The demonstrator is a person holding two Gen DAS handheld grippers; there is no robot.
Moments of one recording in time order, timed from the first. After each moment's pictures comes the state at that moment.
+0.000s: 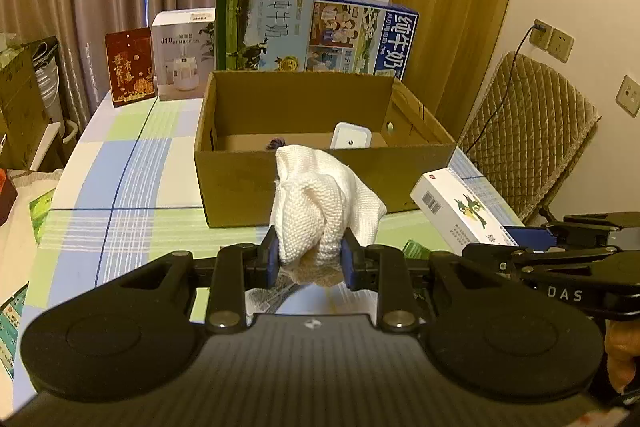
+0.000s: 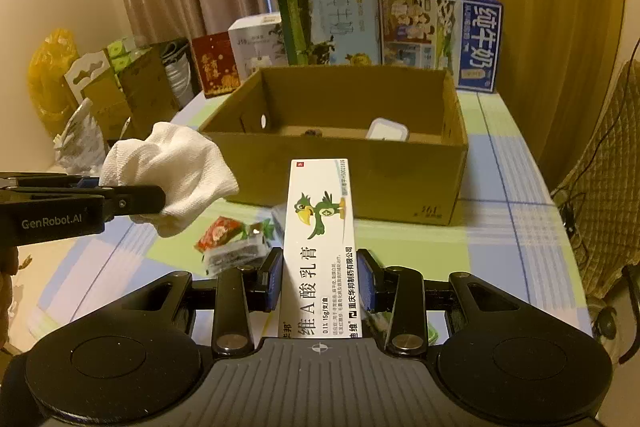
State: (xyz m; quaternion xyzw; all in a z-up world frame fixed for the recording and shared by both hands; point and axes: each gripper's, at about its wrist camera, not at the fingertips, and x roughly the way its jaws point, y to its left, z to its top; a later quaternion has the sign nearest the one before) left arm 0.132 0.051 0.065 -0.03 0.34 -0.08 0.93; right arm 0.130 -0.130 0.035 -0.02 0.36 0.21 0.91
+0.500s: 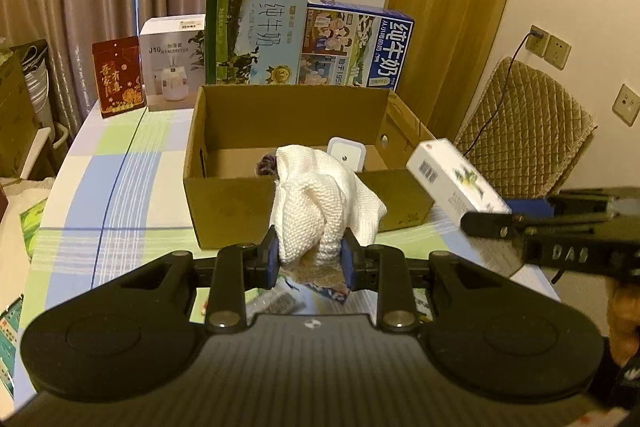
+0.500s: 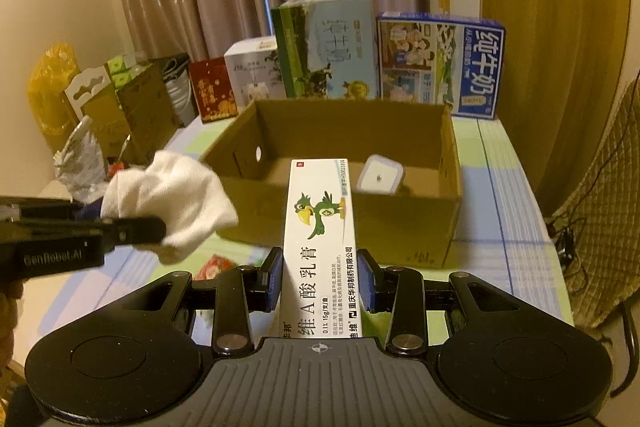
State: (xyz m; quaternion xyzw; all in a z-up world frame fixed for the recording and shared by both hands) left arm 0.162 0.053 0.076 -0.03 0.35 -0.10 0.93; right arm 0.175 -0.134 0.065 -0.01 0.35 0.22 0.91
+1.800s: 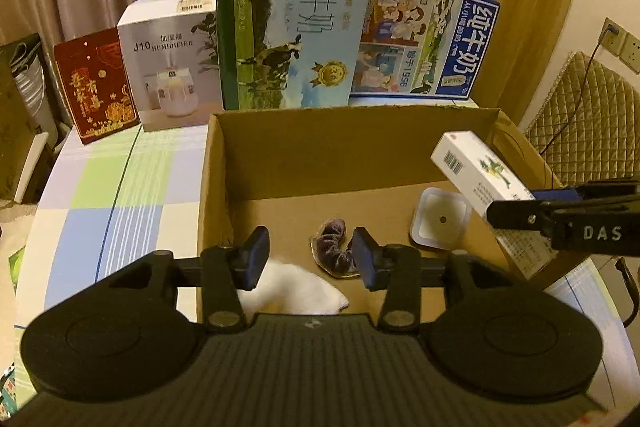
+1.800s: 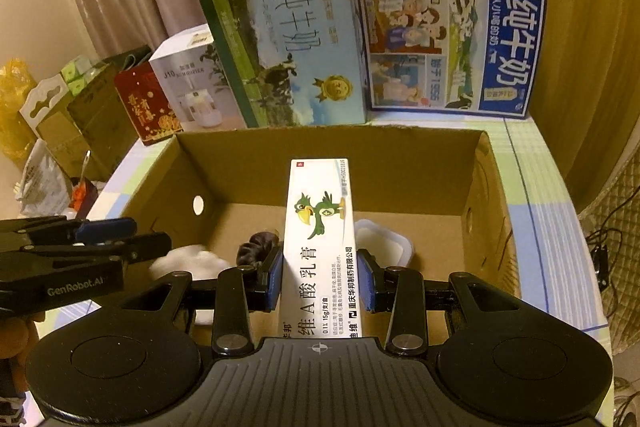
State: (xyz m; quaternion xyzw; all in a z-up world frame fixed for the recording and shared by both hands) left arm 0.367 0.081 0.020 -0.01 0.38 -0.07 0.92; right arm 0.380 -0.098 0.014 0.00 0.41 0.20 0.89
